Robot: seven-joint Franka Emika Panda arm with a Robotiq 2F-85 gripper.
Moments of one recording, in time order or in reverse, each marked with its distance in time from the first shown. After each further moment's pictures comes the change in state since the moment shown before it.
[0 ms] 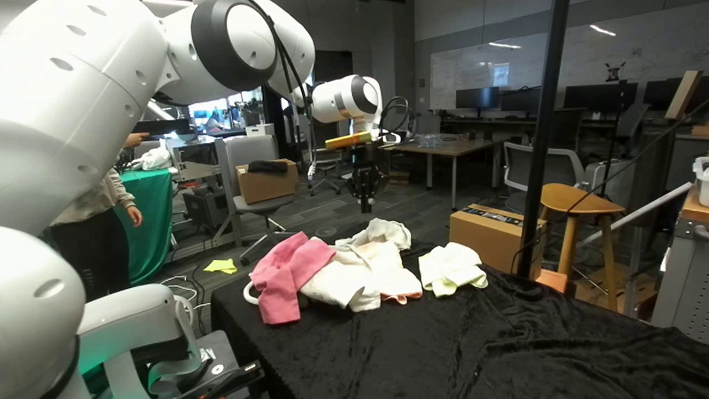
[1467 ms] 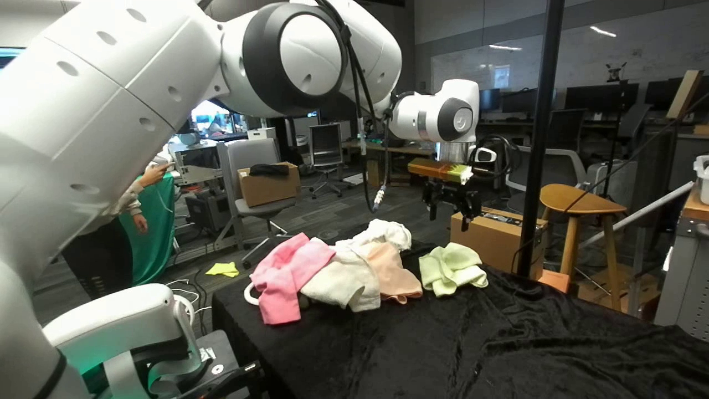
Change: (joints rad) arm -0.434 0.095 0.169 0.009 0.081 0.473 -0.055
